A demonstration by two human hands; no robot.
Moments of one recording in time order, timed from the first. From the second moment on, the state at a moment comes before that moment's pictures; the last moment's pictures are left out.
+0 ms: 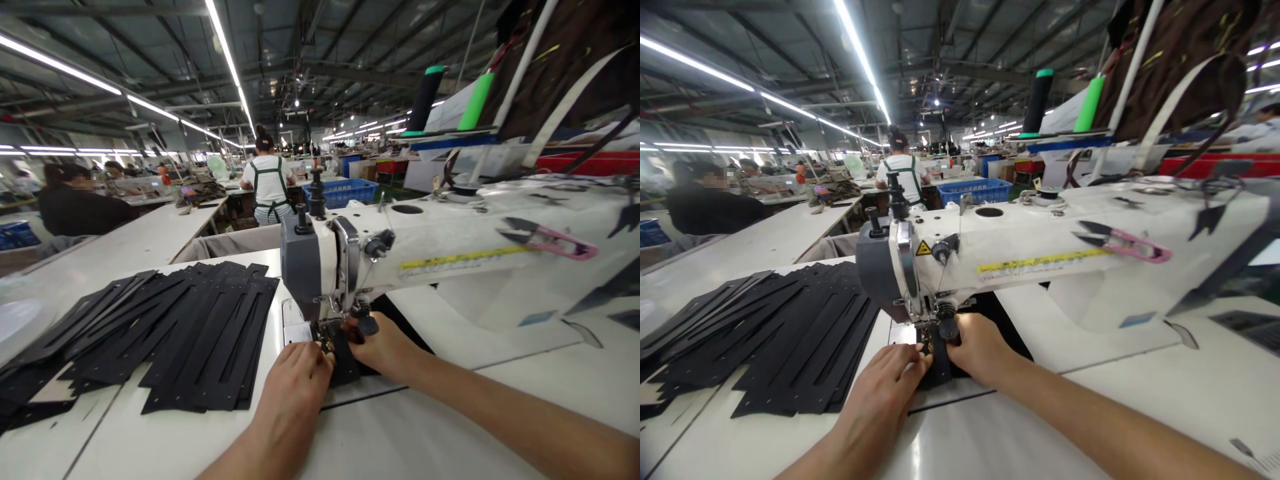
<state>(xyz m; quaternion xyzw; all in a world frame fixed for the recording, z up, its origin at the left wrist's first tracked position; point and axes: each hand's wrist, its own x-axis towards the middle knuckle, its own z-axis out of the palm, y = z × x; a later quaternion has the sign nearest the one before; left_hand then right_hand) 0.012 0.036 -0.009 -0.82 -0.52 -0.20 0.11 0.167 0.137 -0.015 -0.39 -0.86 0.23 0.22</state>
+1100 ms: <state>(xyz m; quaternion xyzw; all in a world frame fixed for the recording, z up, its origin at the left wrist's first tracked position) 0.013 0.017 -0.001 -0.86 -0.44 -0.19 0.15 0.202 0.097 -0.024 -0.18 -0.92 0.06 0.33</state>
